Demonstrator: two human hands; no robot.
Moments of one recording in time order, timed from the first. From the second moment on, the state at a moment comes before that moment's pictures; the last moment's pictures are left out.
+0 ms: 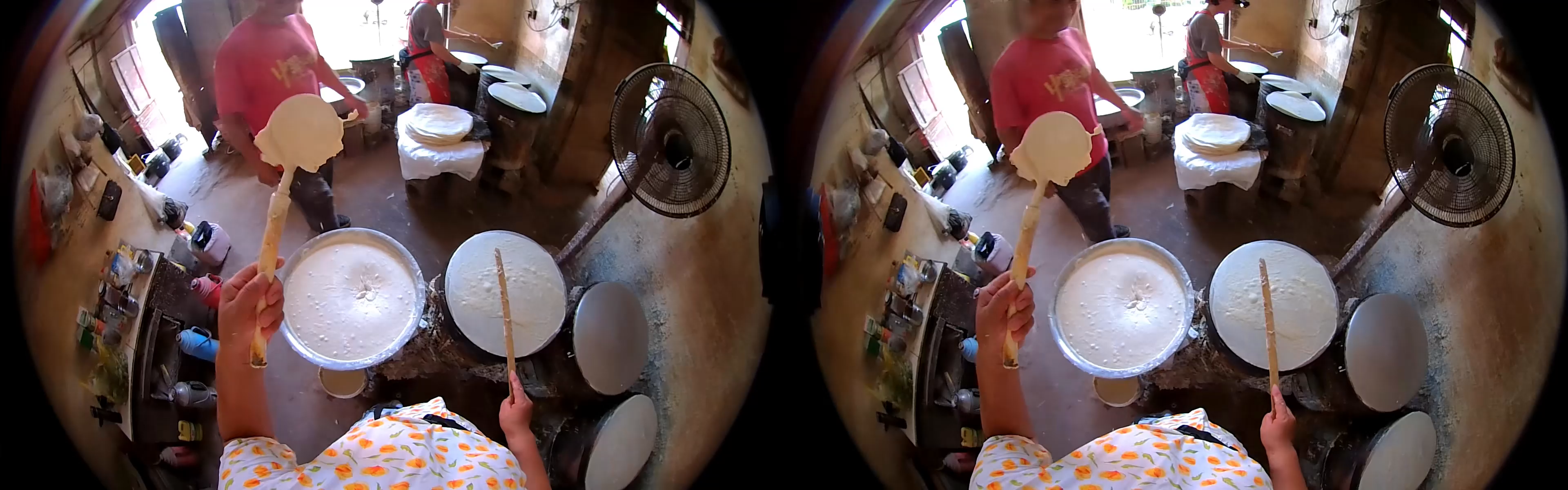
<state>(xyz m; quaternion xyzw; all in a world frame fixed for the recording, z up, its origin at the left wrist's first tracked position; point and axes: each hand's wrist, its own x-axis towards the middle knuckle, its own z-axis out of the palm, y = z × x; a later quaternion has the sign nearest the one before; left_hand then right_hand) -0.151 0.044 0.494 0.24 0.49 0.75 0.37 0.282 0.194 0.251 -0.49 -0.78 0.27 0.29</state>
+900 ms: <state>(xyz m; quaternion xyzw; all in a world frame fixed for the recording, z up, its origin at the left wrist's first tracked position) -0.071 0.131 0.406 0.11 0.52 0.61 0.58 0.267 0.201 0.279 -0.41 -0.83 0.23 0.30</state>
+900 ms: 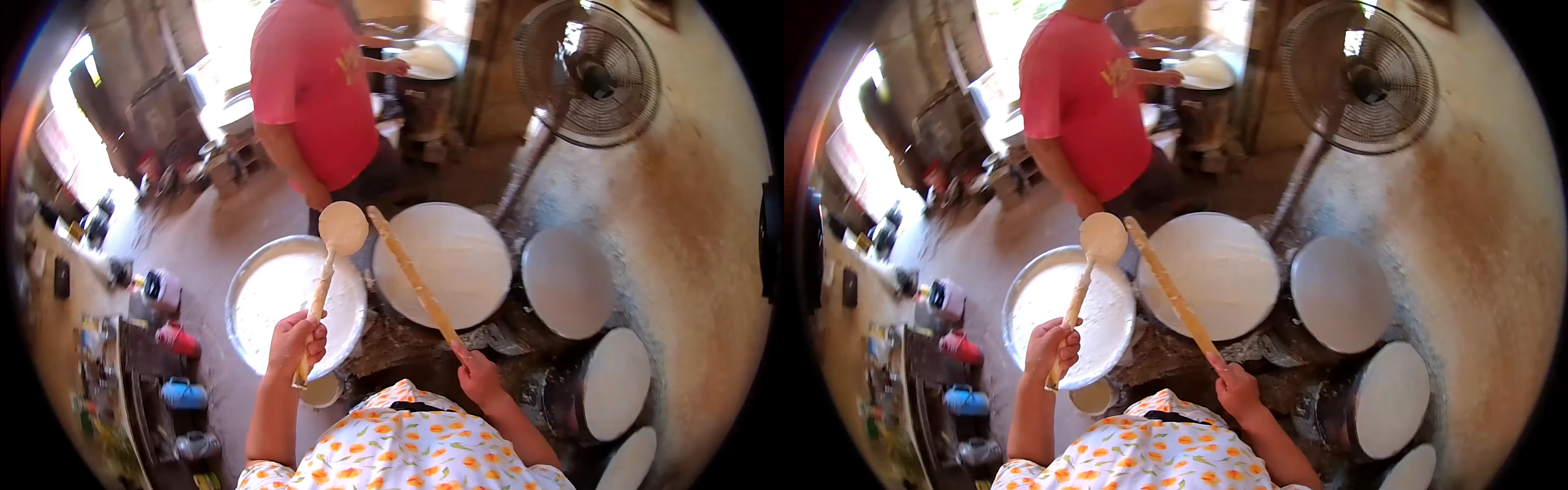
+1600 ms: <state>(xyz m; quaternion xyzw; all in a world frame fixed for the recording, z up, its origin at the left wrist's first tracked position) 0.326 0.346 0.335 0.50 0.37 0.34 0.71 0.518 0.155 0.255 -0.77 -0.58 0.15 0.22</state>
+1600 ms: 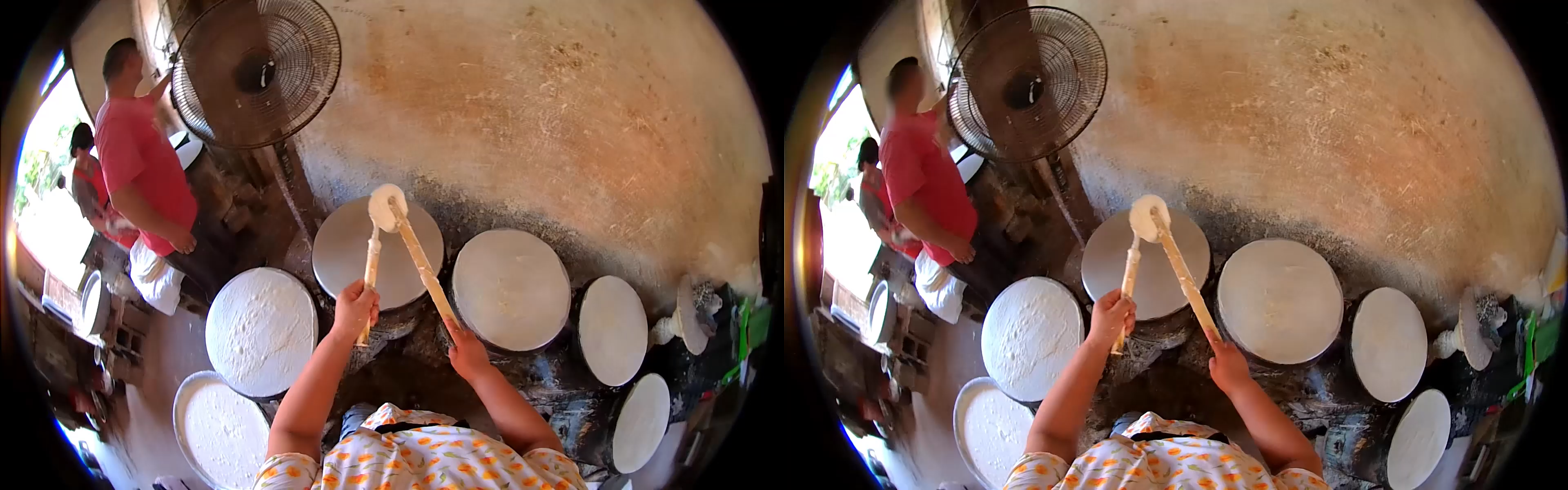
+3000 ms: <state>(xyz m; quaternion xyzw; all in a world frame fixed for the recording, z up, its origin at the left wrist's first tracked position) 0.263 0.459 0.327 0.55 0.35 0.26 0.71 0.477 0.287 0.264 -0.80 -0.37 0.24 0.40</state>
